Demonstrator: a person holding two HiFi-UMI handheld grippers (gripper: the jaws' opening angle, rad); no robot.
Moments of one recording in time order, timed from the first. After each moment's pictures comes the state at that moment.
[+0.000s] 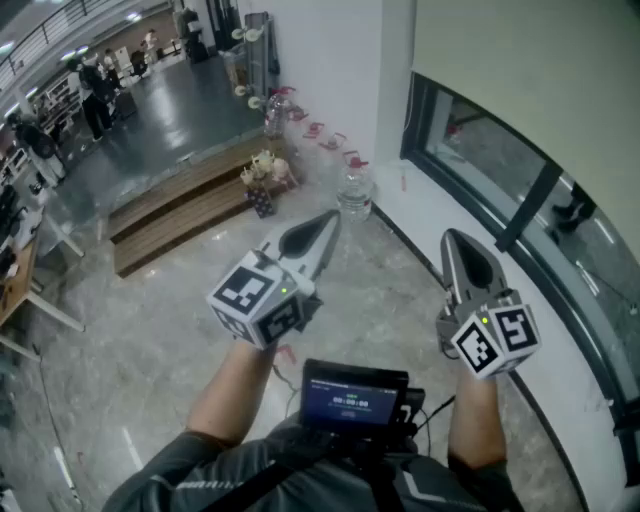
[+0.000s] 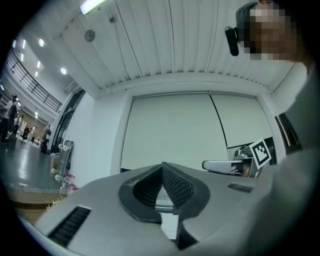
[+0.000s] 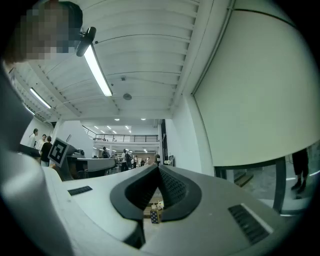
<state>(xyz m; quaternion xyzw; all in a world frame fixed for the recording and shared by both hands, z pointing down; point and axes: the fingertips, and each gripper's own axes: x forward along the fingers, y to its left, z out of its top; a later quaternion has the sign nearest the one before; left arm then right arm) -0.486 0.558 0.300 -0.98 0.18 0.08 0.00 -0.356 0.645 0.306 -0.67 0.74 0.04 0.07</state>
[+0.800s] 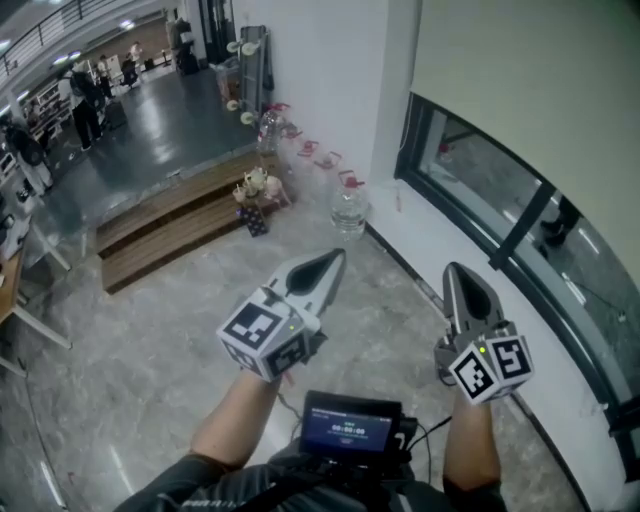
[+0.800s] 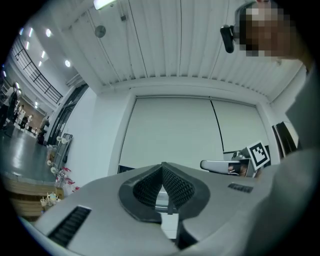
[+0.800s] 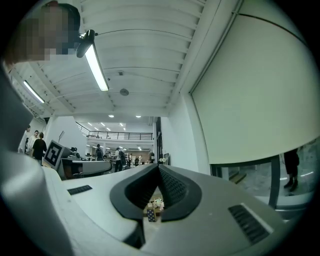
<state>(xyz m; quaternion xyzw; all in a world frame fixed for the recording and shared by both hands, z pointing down) -0.497 0.545 0.318 -0.98 0.15 0.09 -0.03 -0.365 0.633 0.317 -0.69 0.72 0.03 0.06</state>
